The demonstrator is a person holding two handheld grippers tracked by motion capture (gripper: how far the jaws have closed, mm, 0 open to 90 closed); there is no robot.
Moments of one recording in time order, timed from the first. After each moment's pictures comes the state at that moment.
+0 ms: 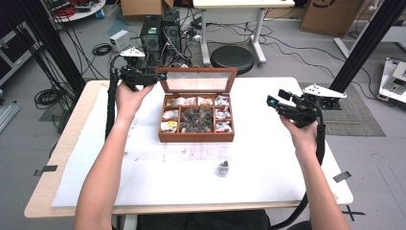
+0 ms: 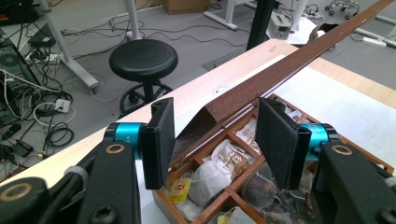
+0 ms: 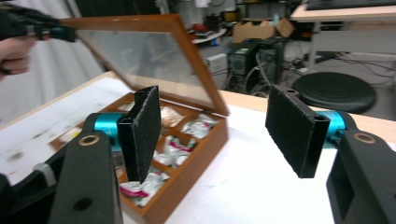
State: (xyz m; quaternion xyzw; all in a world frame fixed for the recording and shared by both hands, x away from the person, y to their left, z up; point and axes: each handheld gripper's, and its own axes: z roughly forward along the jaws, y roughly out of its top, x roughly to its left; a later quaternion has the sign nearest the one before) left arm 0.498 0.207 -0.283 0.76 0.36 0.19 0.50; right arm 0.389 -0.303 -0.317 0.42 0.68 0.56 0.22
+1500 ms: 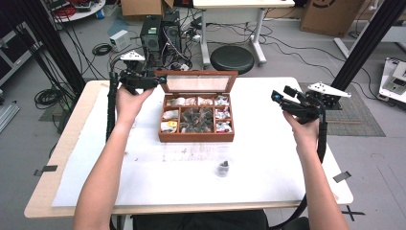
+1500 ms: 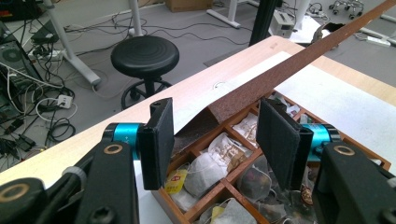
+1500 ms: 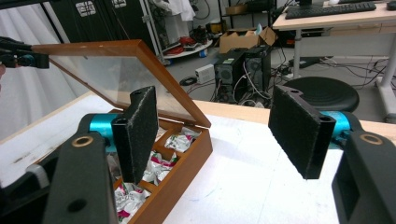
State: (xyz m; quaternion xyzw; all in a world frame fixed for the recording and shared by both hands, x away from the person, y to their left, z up) left arm 0.487 0.205 -0.288 0.76 0.37 0.20 0.49; right arm 0.399 -0.313 -0.320 0.44 0.65 0.58 0.23
